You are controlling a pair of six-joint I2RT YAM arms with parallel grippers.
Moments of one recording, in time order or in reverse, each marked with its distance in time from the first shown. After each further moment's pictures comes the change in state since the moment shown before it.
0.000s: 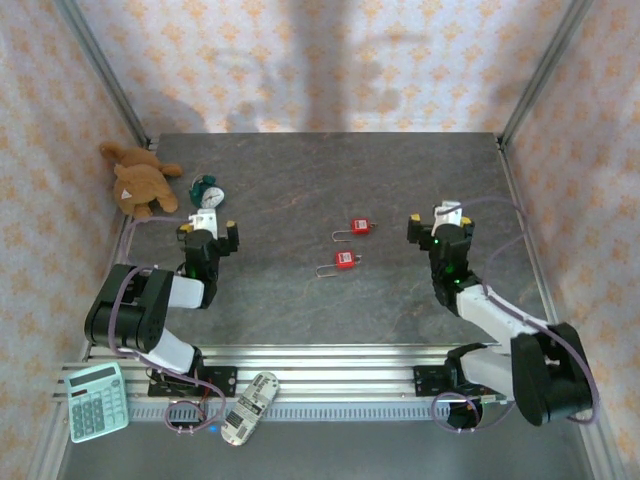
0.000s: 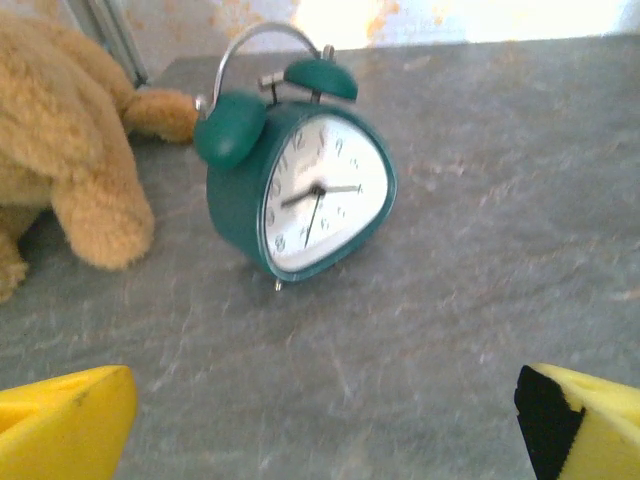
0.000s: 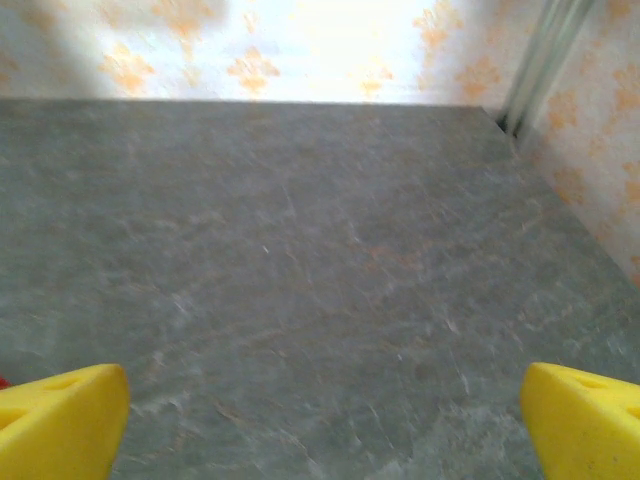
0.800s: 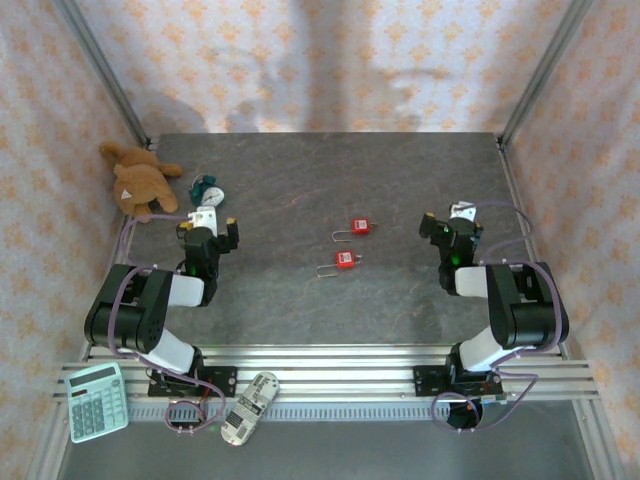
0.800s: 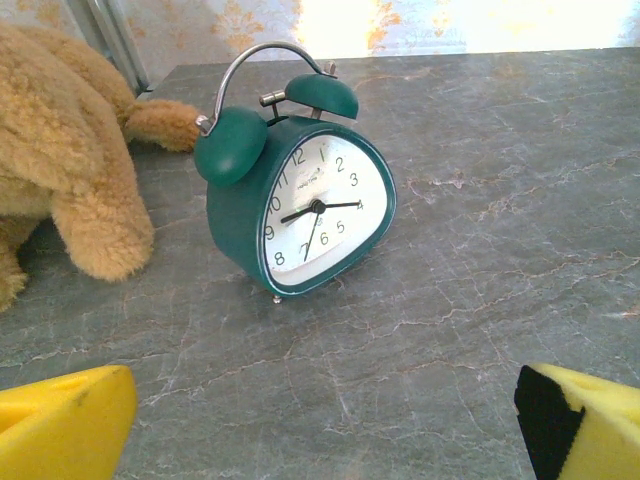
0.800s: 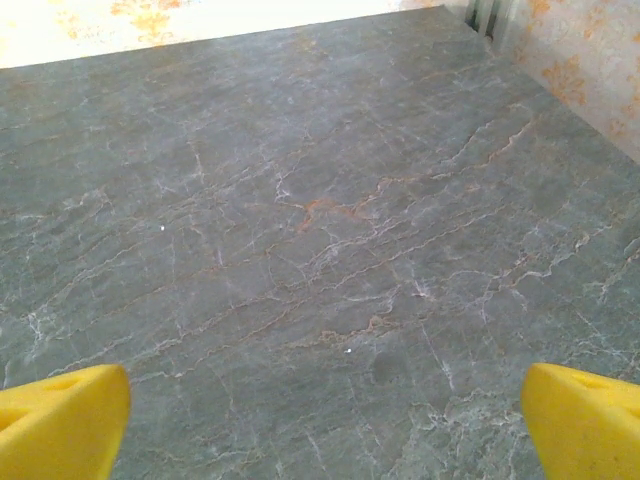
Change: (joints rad) left arm 0.000 0.000 0.012 -0.014 -0.001 -0.006; right arm -0.216 0.356 0.057 0.232 -0.159 0.107
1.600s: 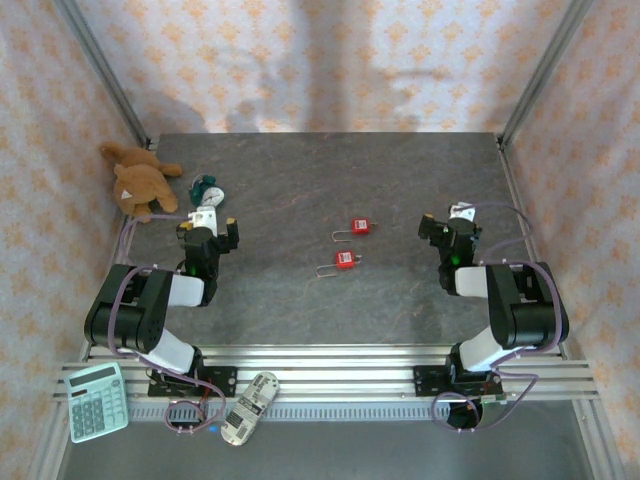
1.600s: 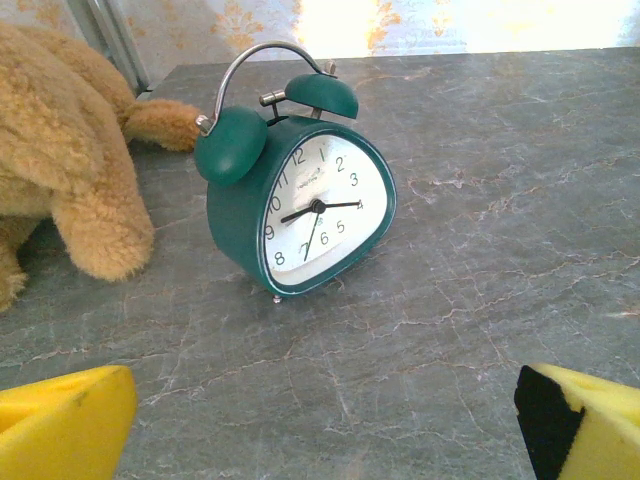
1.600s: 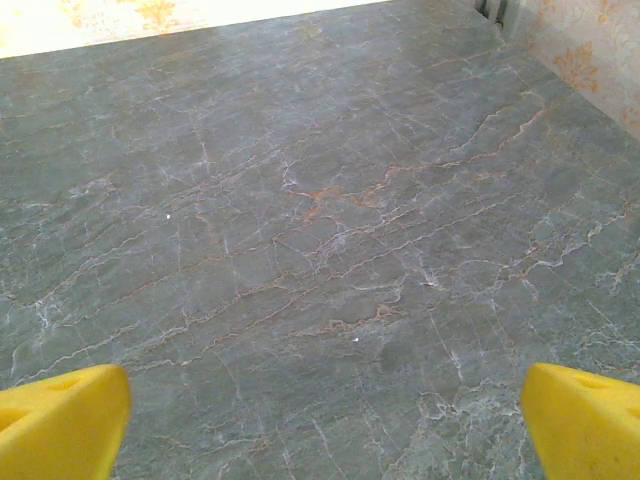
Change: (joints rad) left arm 0.000 0.000 0.000 0.000 0.000 0.000; right arm 0.000 0.000 0.000 -0.012 -0.014 0.007
